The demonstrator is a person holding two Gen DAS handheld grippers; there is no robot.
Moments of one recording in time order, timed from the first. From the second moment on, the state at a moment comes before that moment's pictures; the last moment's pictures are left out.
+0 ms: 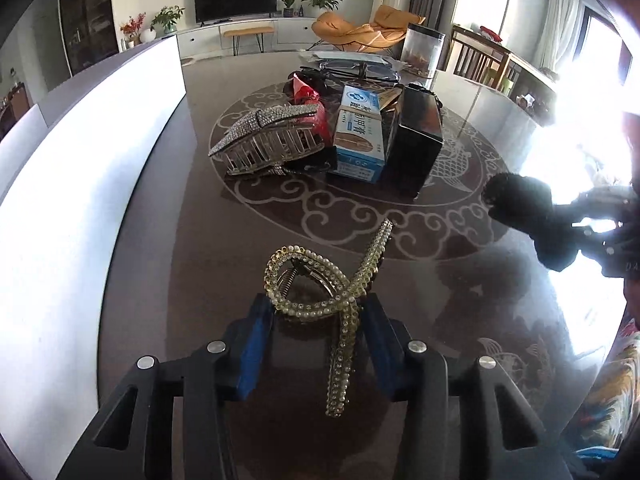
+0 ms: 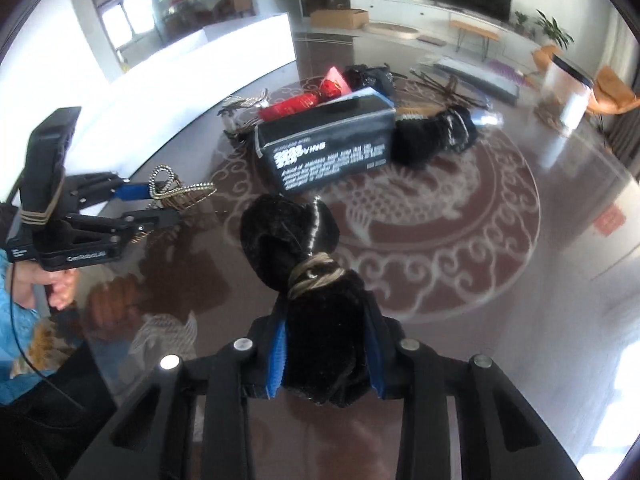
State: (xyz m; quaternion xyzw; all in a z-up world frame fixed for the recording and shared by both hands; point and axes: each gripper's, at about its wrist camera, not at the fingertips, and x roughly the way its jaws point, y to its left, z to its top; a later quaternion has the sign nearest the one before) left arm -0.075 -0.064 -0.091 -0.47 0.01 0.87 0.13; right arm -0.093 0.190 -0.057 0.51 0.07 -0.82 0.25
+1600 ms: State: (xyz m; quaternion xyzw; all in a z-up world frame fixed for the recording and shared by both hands) left arm -0.081 -0.360 -0.027 -0.51 -0.02 0.85 -0.11; right arm -0.089 -0.248 -0.035 0.41 0.29 -0.77 0.39
